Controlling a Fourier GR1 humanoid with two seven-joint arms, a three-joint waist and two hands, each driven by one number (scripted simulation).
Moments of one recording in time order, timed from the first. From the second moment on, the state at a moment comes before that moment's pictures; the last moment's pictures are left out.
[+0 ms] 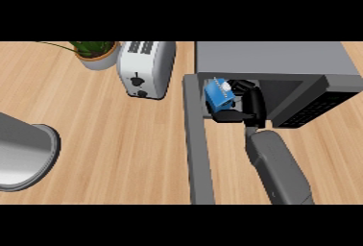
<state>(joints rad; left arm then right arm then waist) 0.68 0.07 0.33 -2.13 0.35 -0.37 -0.30 -0.56 -0.01 0.02 -0.89 -0.11 -0.27 -0.39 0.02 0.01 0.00</state>
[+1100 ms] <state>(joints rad) 0.61 0.06 0.37 -2.06 0.34 -0.43 -0.29 -0.96 -0.09 -0.09 -0.24 0.03 -0.45 -0.80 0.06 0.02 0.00</state>
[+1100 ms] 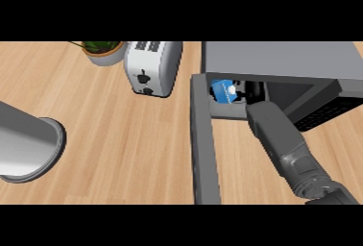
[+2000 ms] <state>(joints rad) 0.54 0.08 0.37 -2.02 0.32 -0.45 -0.29 -1.07 -0.16 -0.11 -0.11 0.10 -0.74 -0.73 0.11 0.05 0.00</state>
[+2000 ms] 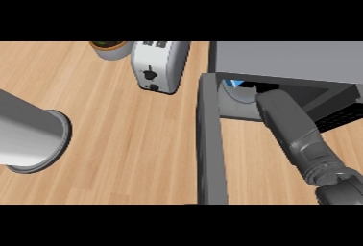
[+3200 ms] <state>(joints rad) 0.42 0.09 0.34 -1.92 0.28 -0.43 -0.27 -1.05 -0.21 -0.07 -0.05 0.16 -0.80 -0.67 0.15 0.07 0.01</state>
